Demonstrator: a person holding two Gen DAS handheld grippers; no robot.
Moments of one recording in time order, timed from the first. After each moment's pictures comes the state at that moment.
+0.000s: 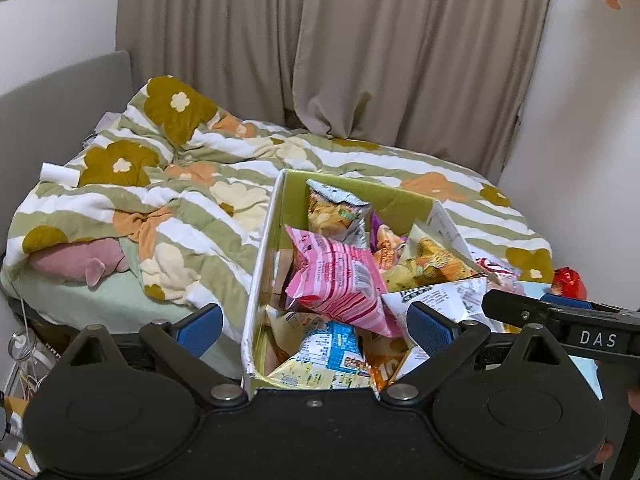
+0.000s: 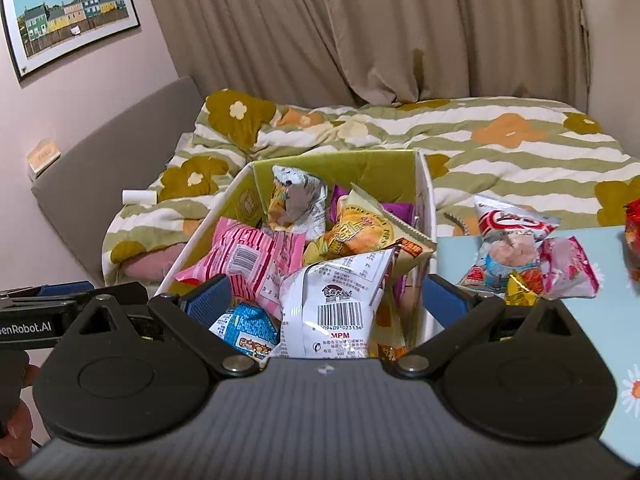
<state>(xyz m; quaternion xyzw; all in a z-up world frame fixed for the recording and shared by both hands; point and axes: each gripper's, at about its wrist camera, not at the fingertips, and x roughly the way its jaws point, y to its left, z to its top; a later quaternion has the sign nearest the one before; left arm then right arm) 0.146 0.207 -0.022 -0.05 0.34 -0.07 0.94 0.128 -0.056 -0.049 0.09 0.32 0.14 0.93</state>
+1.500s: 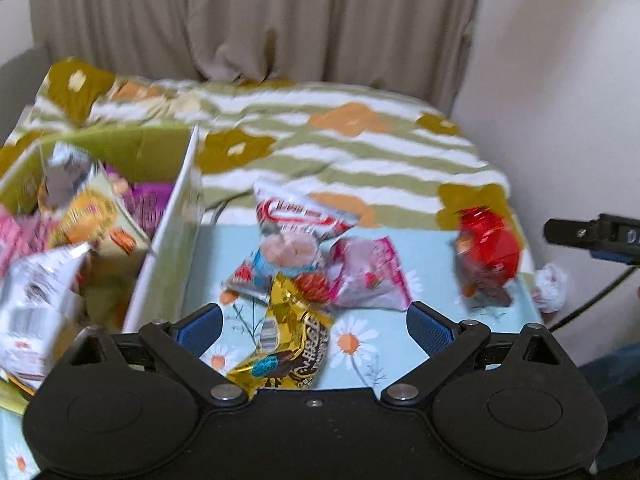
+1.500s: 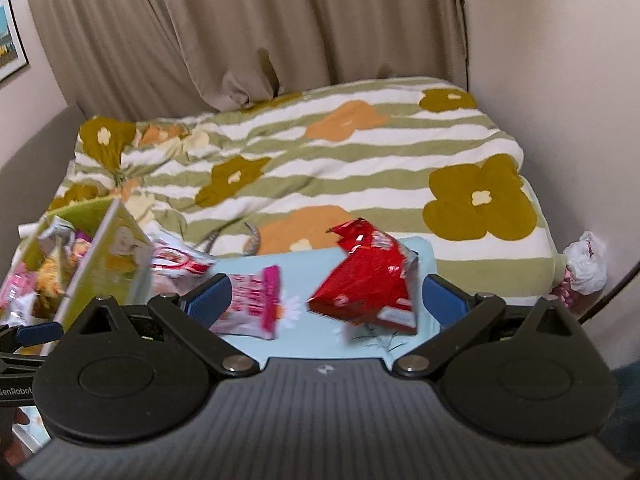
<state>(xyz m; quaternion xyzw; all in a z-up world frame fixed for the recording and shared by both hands) 0.206 -0.113 -0.086 -0.01 0.42 -0.08 0.90 0.192 -0.421 -0.076 0.10 0.36 0.03 0.93</state>
